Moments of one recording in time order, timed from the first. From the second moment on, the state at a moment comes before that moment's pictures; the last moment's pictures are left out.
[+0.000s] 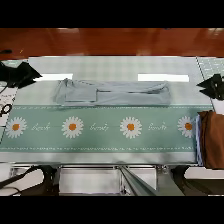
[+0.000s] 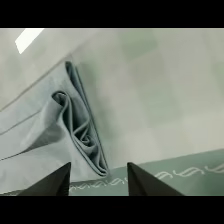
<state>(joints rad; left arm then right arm) 0.33 -1.27 1.21 1.00 -1.17 -1.42 -0.68 -1.55 1.26 -0.81 1.27 1.26</state>
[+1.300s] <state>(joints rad) 0.17 -0.91 0.72 0.97 -0.93 -1.45 -0.31 -1.83 1.35 -0.59 1.19 1.23</state>
